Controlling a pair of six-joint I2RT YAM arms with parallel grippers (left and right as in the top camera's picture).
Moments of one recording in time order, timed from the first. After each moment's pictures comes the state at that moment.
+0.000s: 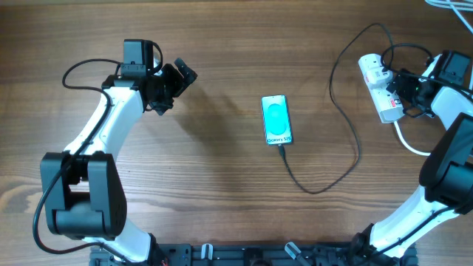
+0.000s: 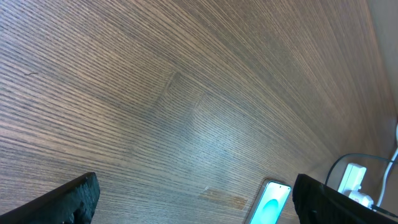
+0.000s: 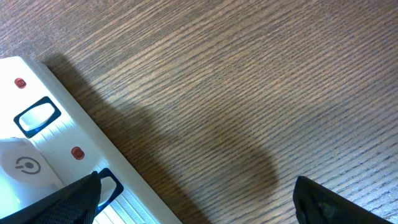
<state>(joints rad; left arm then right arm) -0.05 1.77 1.21 -0.49 0.33 -0.77 -0.44 2.01 1.27 -0.32 -0.07 0.15</state>
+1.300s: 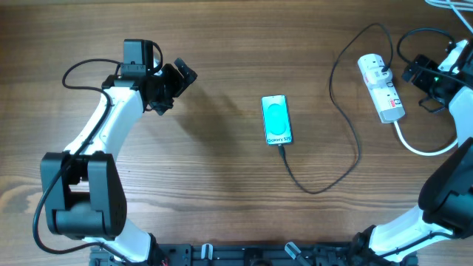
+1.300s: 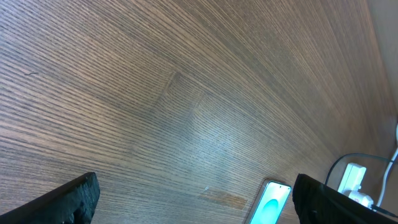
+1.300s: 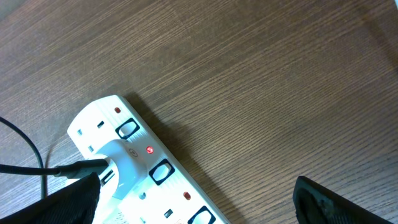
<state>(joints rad) -0.05 1.77 1.21 -0.49 0.33 -0.77 -0.47 1.84 1.32 -0.43 -0.15 0.14</state>
